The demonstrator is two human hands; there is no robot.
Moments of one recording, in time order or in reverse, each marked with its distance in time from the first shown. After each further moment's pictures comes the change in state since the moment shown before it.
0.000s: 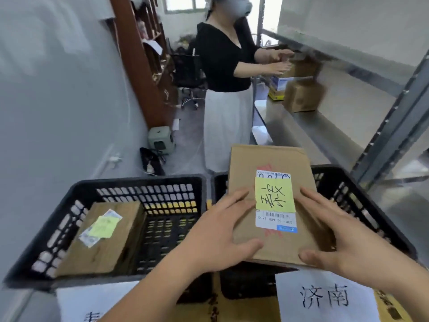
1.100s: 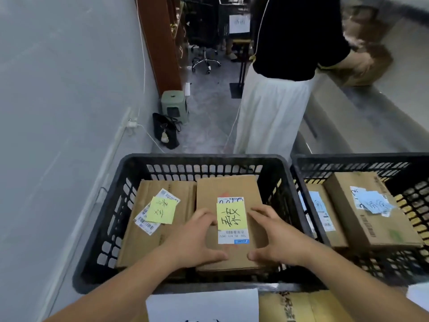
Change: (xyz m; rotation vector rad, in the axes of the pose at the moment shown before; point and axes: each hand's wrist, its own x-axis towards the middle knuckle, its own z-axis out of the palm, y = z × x) left_hand -0.115 -0.306 -0.070 0.003 -0.283 -0.360; right_hand 0.199 -0.151 0.274 0.041 -0.430 0.131
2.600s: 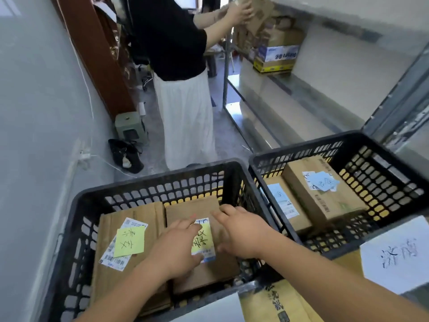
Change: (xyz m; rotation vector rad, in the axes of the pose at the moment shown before) left_hand 0.032 0.005 0.002 0.397 -0.052 0.133; right_hand 0.016 -0.023 0.011 -0.471 0.208 -0.002
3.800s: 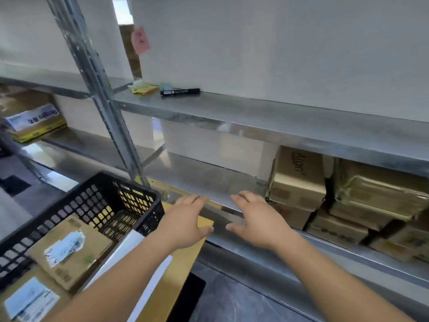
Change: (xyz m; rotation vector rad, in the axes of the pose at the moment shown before) left_hand 0.110 0.664 0.035 0.148 -0.001 0.848; right_hand -0.555 0.375 0.003 0.298 0.489 0.967
